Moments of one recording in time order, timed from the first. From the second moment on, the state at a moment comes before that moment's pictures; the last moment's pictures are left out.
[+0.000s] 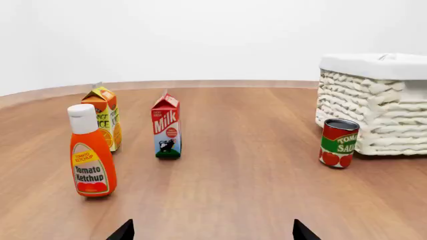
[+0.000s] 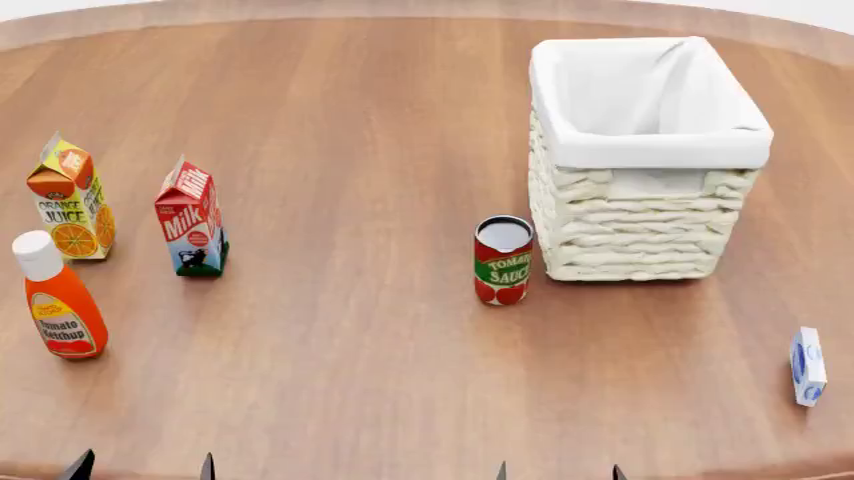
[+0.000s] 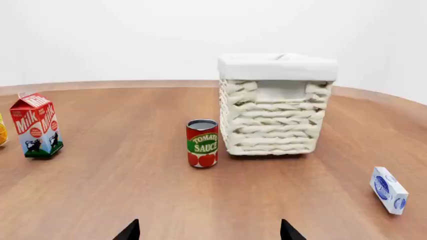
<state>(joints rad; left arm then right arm) 0.00 0.00 0.00 0.00 0.00 0.00 0.00 0.00 0.00 0.00 0.00 0.00 0.00 0.00</state>
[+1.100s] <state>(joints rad) 0.00 -0.09 0.11 0.00 -0.09 0.01 -0.11 0.02 0.09 -0.11 0.02 0.06 0.02 0.14</state>
